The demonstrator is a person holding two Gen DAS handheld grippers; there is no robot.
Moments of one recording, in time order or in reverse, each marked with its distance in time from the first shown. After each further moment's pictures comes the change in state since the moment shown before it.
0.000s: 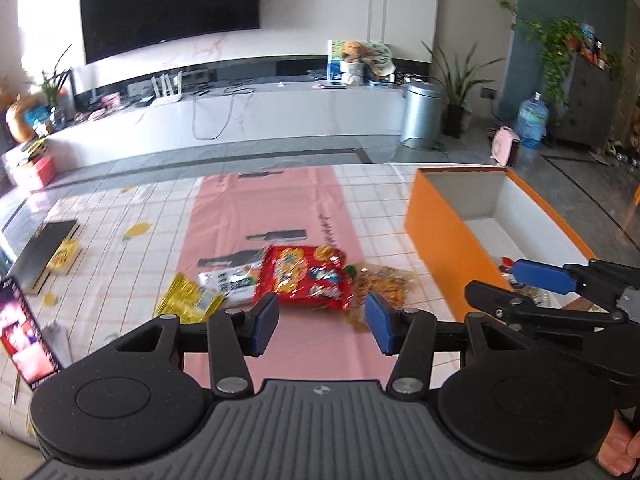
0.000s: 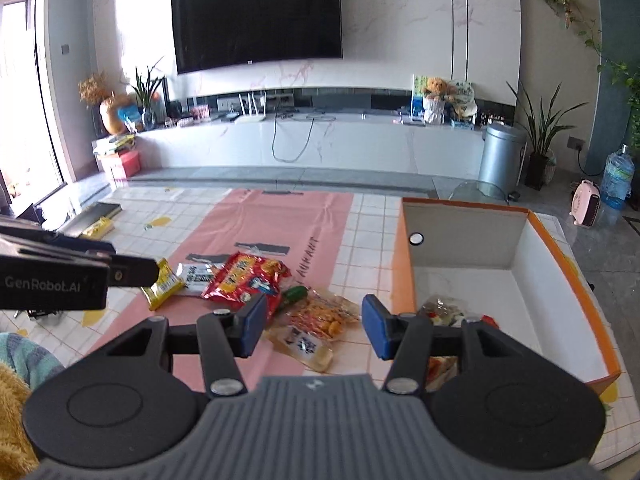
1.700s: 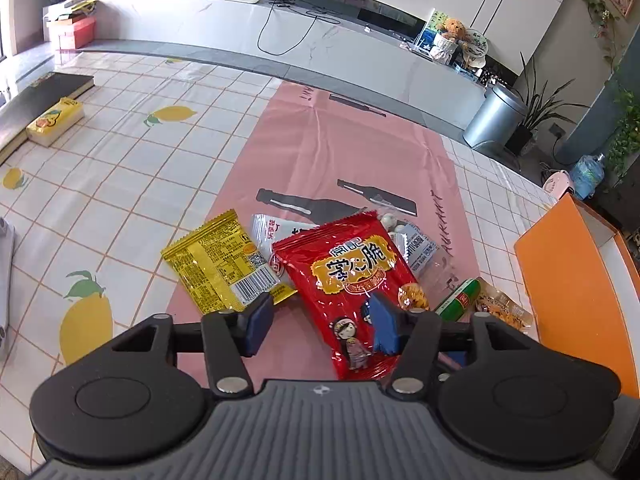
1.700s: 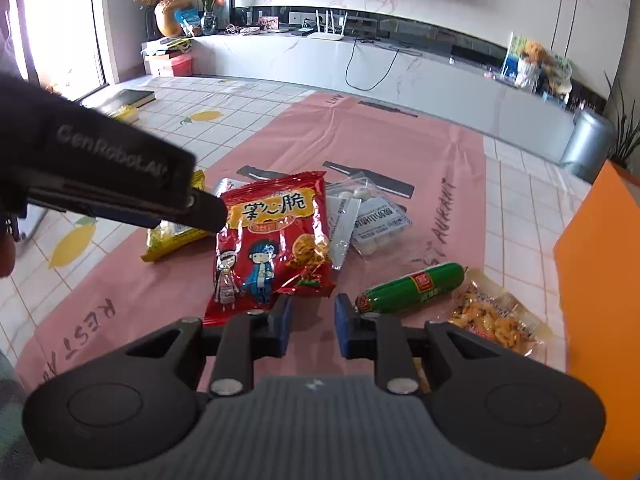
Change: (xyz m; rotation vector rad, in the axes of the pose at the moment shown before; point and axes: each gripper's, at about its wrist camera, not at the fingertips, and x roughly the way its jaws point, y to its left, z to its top) left arm 0.131 0.122 -0.013 -0.358 0.166 -0.020; right arm 0.203 0.101 -0.027 -0.219 0.217 0.103
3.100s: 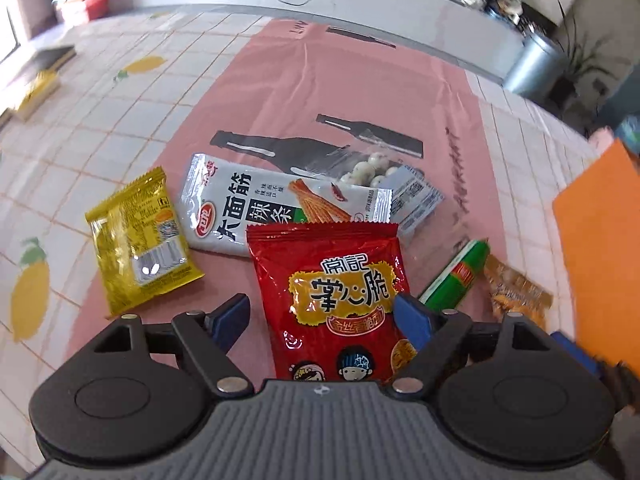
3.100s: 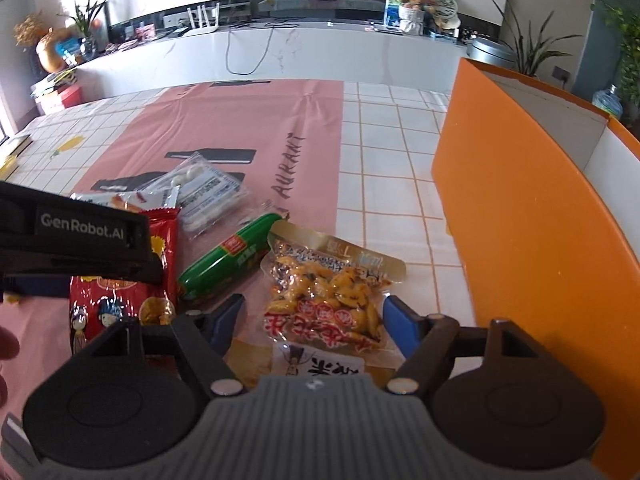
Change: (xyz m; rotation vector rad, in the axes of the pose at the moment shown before) left arm 0.058 -0.059 -0.008 0.043 0.156 0.165; right arm 0.004 -0.076 -0.024 0.278 0.062 -0.200
